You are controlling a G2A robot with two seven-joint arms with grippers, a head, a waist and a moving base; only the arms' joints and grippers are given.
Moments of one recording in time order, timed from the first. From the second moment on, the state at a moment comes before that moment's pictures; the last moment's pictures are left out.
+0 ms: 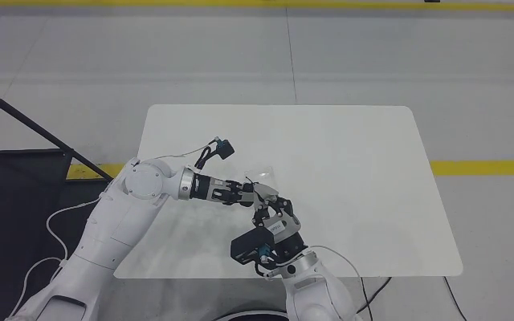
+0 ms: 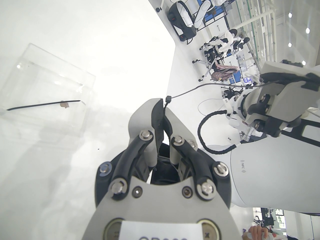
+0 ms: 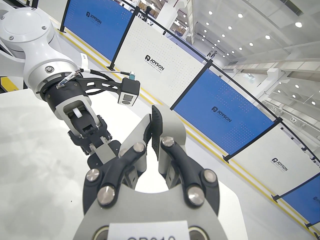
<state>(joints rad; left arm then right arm) 0.83 -1.07 -1.06 -1.35 -0.19 -0.56 -1.26 -1.55 -1.44 0.94 -2.06 -2.25 0.08 0.05</state>
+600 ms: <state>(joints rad) 0.83 -1.07 -1.06 -1.35 -0.19 -0.56 -1.26 -1.53 -1.44 0.93 -2.05 -2.28 0.04 0.06</state>
